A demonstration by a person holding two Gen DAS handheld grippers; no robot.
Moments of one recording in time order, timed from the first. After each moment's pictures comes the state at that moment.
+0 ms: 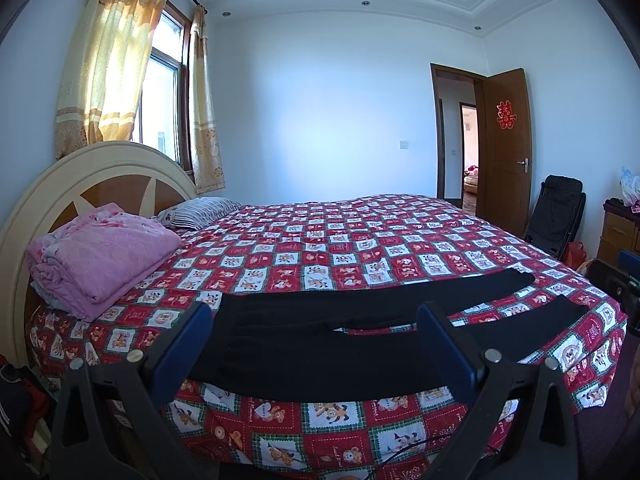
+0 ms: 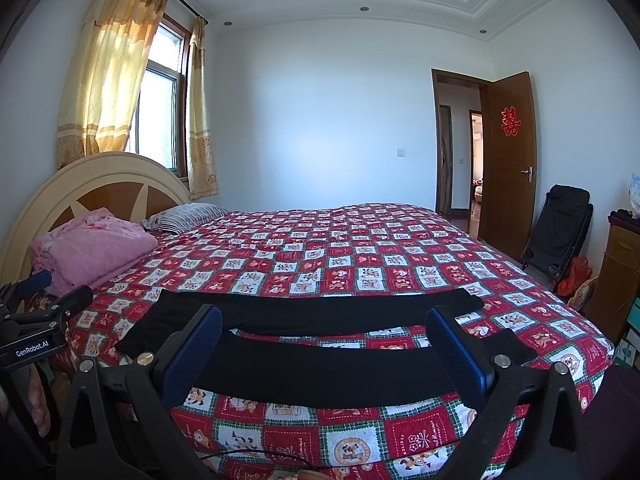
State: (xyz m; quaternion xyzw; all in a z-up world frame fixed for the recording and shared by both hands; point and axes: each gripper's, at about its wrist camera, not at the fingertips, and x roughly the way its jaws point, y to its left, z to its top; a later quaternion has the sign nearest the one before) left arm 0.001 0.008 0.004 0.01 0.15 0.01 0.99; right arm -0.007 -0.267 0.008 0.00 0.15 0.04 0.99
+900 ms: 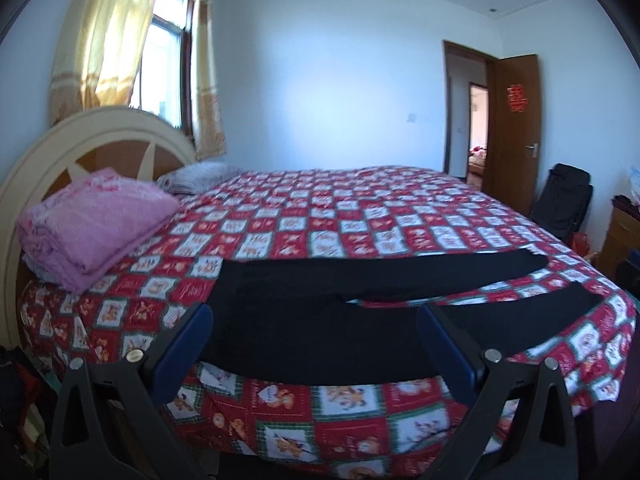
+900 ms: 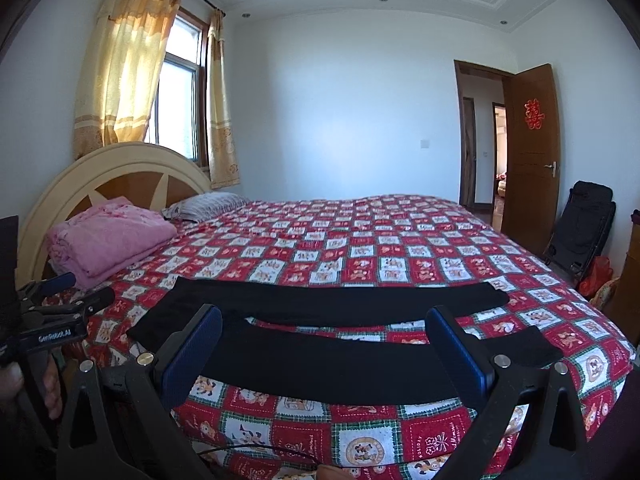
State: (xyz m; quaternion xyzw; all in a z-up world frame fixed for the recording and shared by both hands) left arm 0.047 0.042 -0.043 0.00 0.22 0.02 0.98; right arm 0.023 -0.269 -0.016 0.00 0.18 0.09 0.98
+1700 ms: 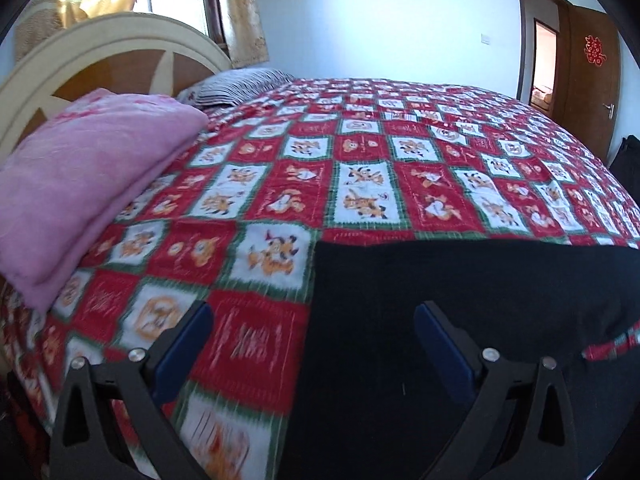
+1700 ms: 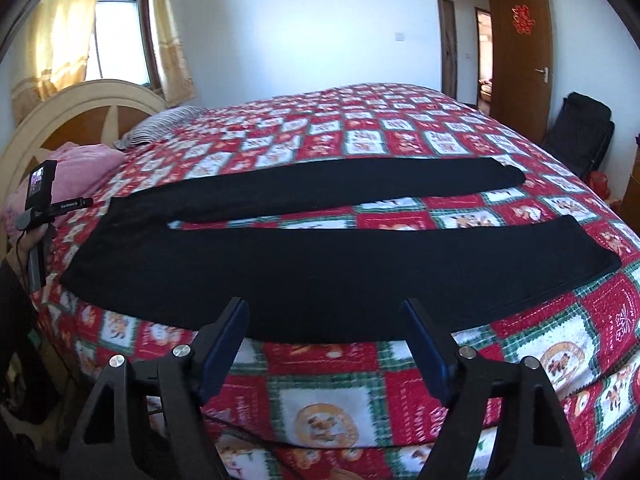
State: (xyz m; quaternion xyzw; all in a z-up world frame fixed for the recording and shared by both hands) left arm 0.325 0.194 -0.148 0.00 0.37 0.08 0.92; right arm 0.133 -0.315 -0.142 0.03 0.35 0.03 0.93
